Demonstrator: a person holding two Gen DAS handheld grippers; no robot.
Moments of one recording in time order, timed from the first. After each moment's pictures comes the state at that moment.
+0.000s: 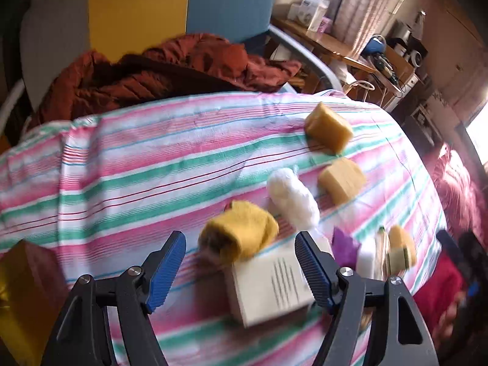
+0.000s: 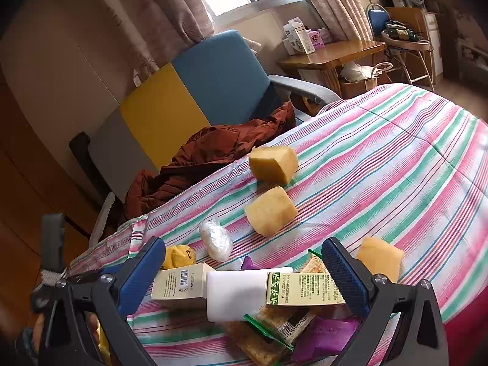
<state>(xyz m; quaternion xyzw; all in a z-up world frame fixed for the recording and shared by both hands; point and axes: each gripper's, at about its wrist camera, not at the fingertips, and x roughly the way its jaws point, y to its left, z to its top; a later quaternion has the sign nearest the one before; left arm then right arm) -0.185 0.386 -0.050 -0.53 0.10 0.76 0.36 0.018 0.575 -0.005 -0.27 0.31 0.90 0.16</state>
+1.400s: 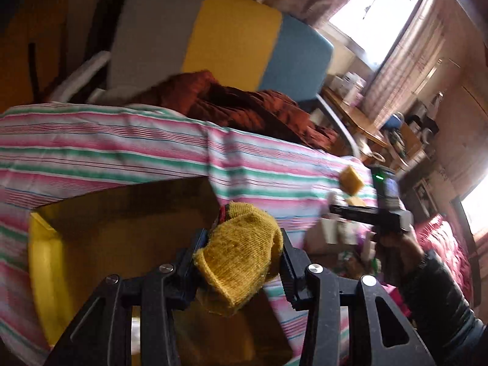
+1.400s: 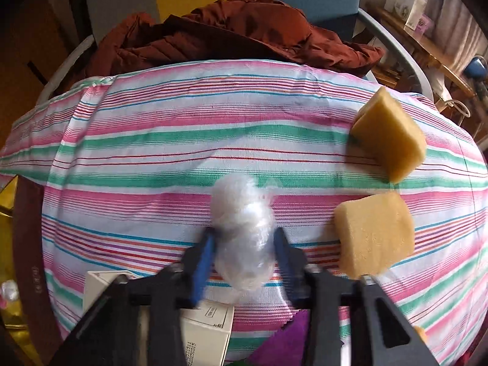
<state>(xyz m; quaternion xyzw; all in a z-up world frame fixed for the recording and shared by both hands) -0.177 0.130 0.022 -0.47 -0.04 0.83 0.30 -0.183 0.523 -0.091 -0.56 0.08 0.82 0.10</state>
